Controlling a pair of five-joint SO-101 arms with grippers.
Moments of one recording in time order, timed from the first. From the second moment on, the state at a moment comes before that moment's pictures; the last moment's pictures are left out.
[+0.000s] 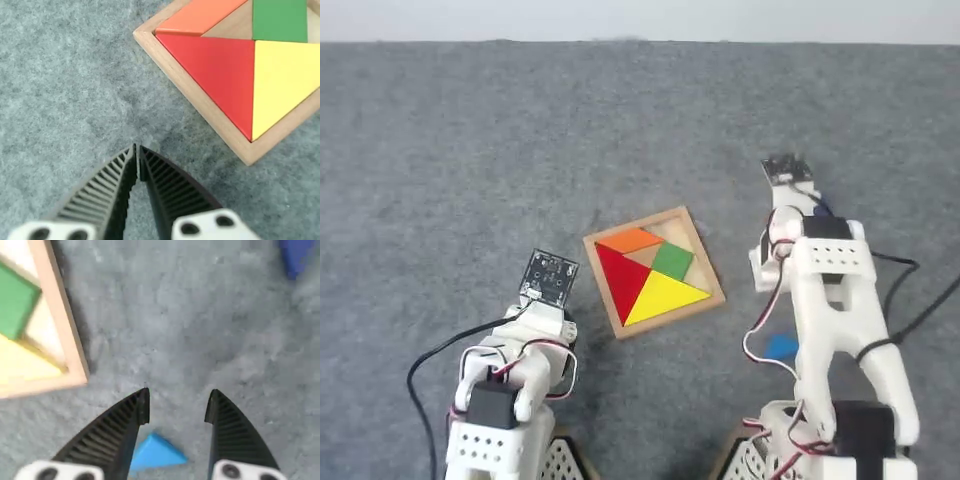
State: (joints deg) left arm 2.8 -102.9 97.2 72.0 -4.8; right arm -2.5 -16.8 38.8 65.6 9.7
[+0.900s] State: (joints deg) left arm 2.8 -102.9 97.2 72.0 -4.8; right arm 4.9 40.7 -29.9 84.2 59.7
